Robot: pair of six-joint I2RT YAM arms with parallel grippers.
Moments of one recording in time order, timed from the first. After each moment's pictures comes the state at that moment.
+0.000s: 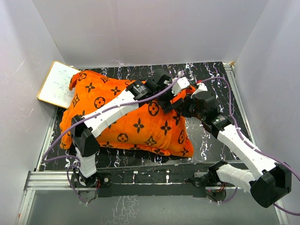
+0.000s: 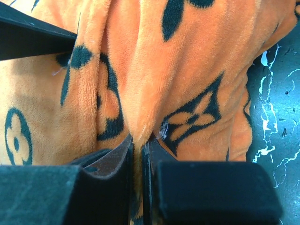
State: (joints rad) left arm -0.88 1.85 1.90 -0.78 0.06 0.29; right arm 0.47 1.04 0.86 -0.29 -0.07 0.61
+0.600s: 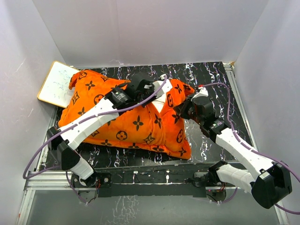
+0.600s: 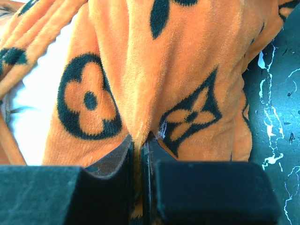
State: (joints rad) left arm -0.85 1.59 1.60 -0.68 -0.17 0.48; right arm 0.48 1.03 0.74 -0.13 0.02 0.68
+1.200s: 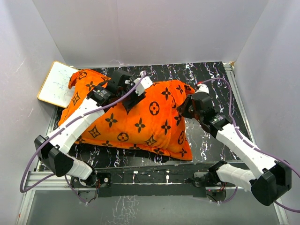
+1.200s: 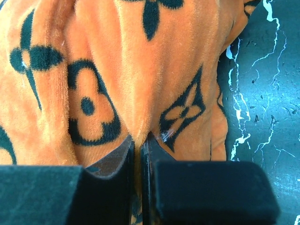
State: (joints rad) left arm -0.64 1.44 1.46 -0.77 -0.02 0.49; right arm 0.50 1.05 0.87 -0.35 0.13 0.65
